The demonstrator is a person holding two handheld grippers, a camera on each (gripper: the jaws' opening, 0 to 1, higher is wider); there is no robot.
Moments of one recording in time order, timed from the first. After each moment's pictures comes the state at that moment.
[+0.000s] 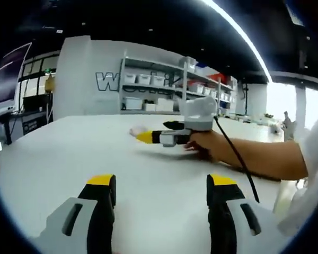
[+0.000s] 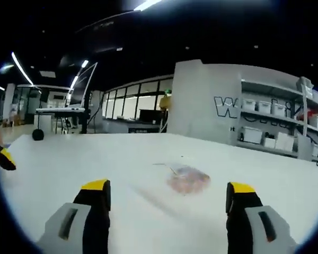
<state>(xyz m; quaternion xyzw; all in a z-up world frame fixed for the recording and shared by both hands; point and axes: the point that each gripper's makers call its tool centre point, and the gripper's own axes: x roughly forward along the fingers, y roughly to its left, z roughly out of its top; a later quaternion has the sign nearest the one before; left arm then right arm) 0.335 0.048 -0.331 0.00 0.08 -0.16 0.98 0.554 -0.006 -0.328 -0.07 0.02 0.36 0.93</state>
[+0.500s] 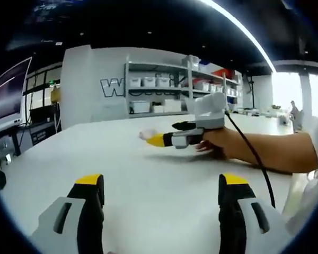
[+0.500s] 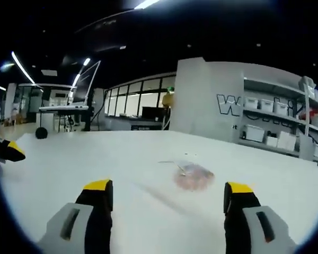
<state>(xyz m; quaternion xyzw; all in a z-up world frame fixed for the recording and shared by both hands) 0.337 0.054 -0.333 0.02 0.08 -0.14 0.99 0.551 -0.002 -0.332 -0.08 0.03 0.37 0.93</state>
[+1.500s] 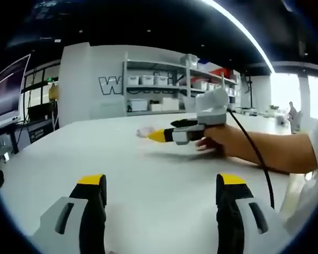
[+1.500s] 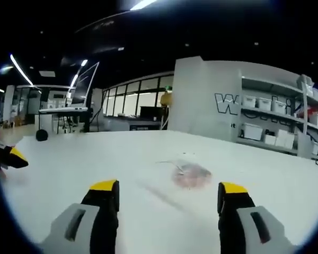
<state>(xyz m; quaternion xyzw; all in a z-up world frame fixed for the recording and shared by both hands) 0.335 0.052 -0.336 0.02 0.09 -0.15 0.98 0.535 -0.011 -0.327 -0.08 0.04 0.36 0.93</state>
